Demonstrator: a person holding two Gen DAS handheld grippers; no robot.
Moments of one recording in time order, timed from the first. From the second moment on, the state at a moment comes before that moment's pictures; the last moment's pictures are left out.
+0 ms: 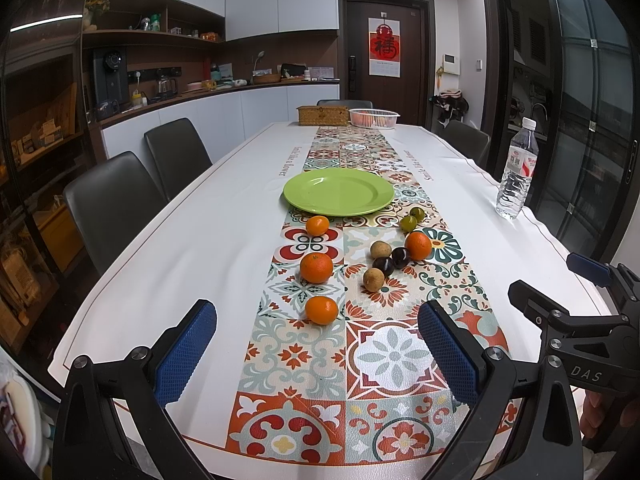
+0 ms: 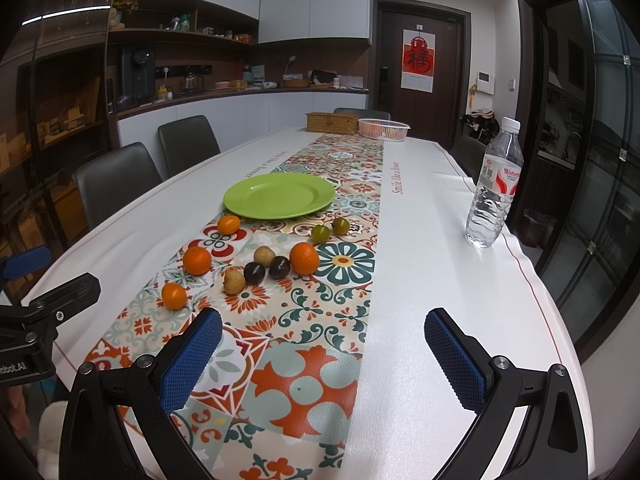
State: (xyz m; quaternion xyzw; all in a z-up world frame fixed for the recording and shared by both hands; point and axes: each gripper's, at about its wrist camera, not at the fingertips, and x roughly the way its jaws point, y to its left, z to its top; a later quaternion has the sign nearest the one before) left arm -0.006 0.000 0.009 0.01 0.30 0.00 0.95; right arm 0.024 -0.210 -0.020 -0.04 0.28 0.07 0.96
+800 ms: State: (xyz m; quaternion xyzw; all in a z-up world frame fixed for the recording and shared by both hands) left arm 0.004 0.004 0.006 0.02 0.29 -0.01 0.96; right arm 0.042 -0.186 -0.023 -0.08 0.28 0.10 0.95
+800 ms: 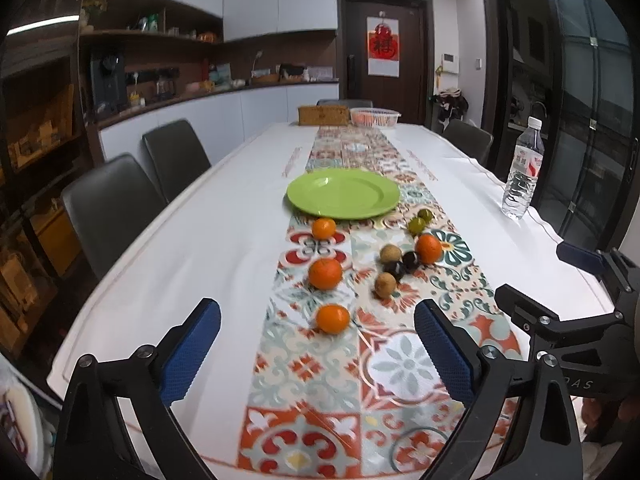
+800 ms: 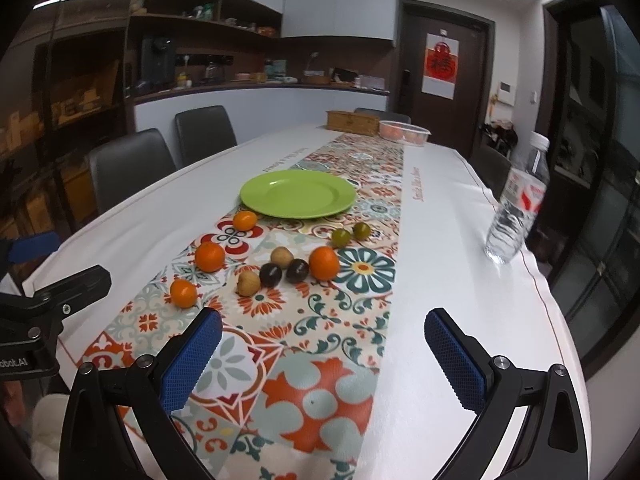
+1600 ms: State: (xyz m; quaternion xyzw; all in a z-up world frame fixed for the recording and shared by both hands) left arm 0.065 0.021 -0.062 0.07 0.34 -0.09 0.93; right arm 0.106 -0.118 -0.077 -0.20 0.31 0.19 0.91
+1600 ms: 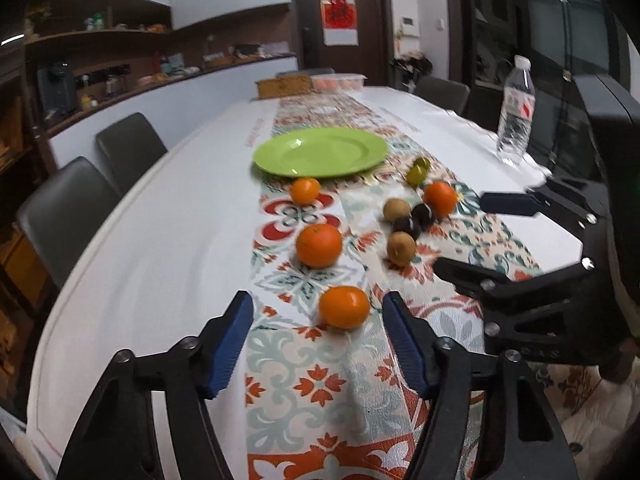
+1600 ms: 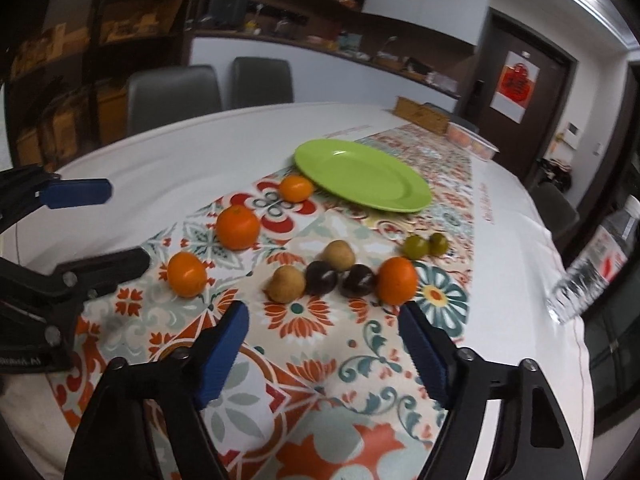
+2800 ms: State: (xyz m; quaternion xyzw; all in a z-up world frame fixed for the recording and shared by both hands) left arm 0.107 0.023 -0.081 0.02 0.42 -0.12 0.90; right arm 0.151 -0.090 -0.107 -0.18 0.39 0.25 0.87
